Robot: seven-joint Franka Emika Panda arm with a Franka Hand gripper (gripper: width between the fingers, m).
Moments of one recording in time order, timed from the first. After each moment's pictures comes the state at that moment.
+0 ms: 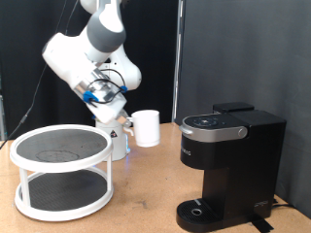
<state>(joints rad) -0.22 -0.28 -0.16 -2.56 0.93 2.16 1.81</state>
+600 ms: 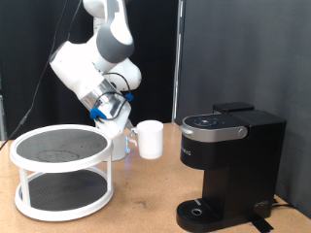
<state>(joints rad) -0.22 -0.19 -0.12 -2.56 0.88 2.22 1.90</state>
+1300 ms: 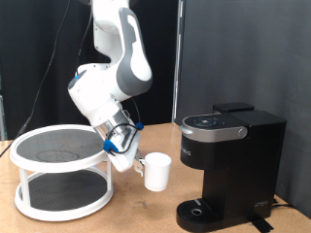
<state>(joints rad) -0.18 0.00 -0.03 -2.55 1.01 2.45 1.80</state>
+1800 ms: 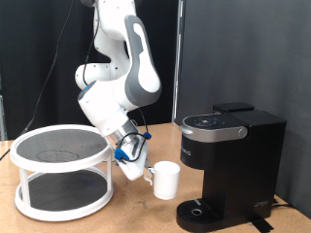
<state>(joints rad) -0.17 0.06 0.04 -2.54 1.19 2.50 1.66</state>
